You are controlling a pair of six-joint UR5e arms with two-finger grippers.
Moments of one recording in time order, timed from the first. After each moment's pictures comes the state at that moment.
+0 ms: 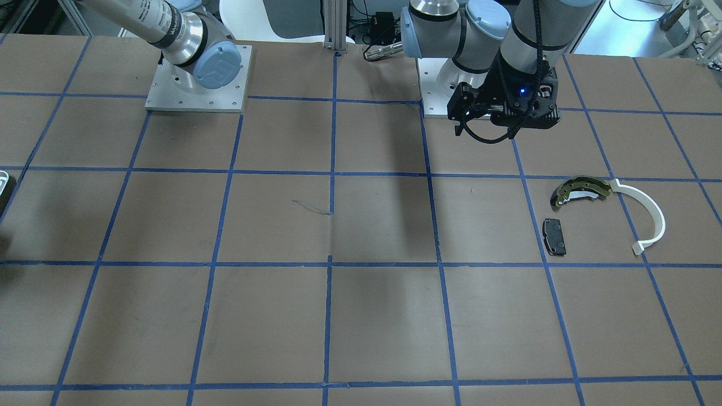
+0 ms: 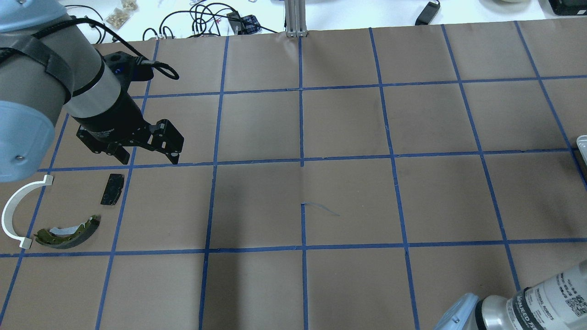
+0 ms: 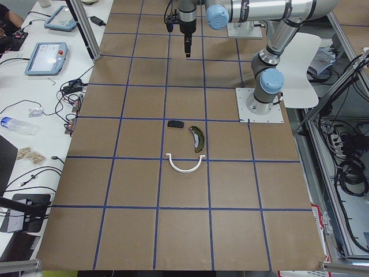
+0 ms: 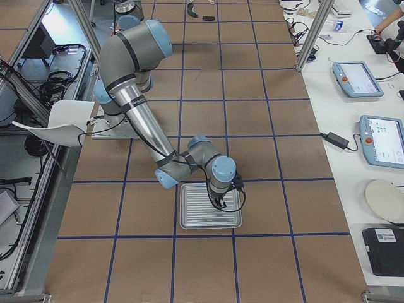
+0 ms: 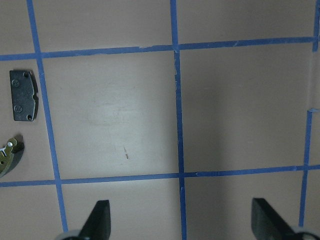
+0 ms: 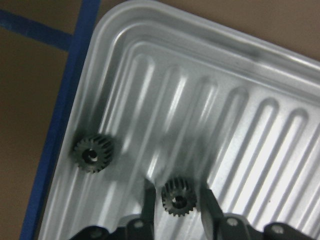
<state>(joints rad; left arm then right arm) -1.53 -1.44 -1.78 -1.55 1.58 0.09 0.65 -0.98 1.63 -2.23 -1.62 -1.28</state>
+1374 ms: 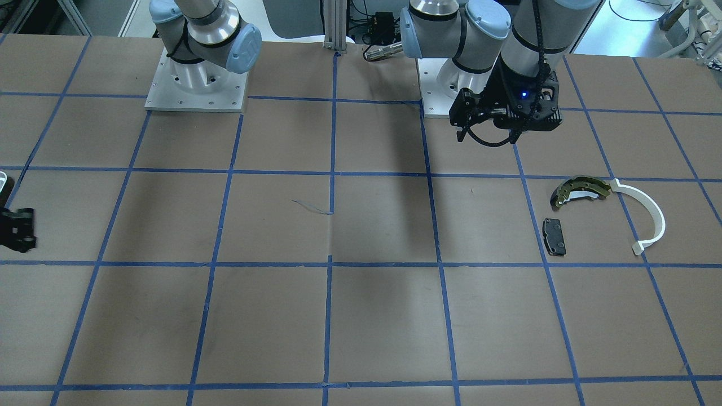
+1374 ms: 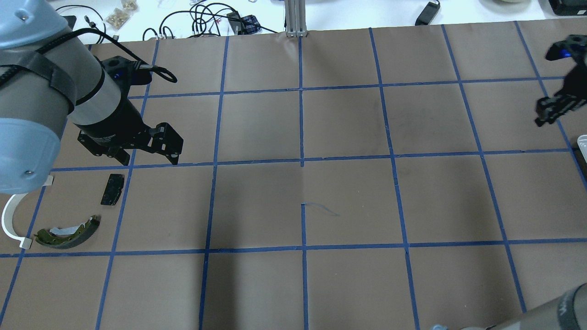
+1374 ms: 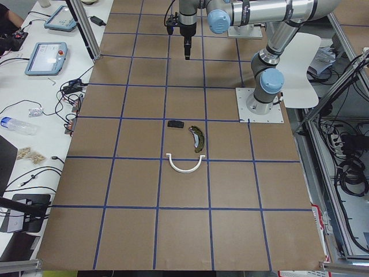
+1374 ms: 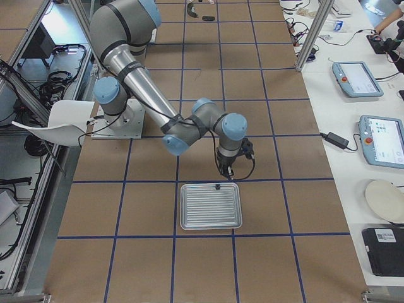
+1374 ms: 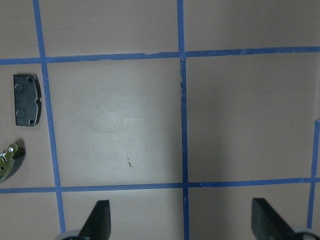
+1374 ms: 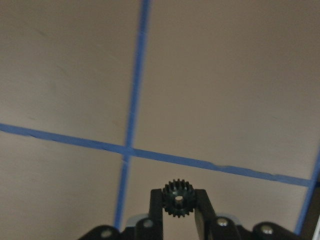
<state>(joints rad) -1.51 -1.43 -1.83 -1.48 1.58 0.09 1.17 -1.27 1.67 -1.95 -1.60 -0.58</state>
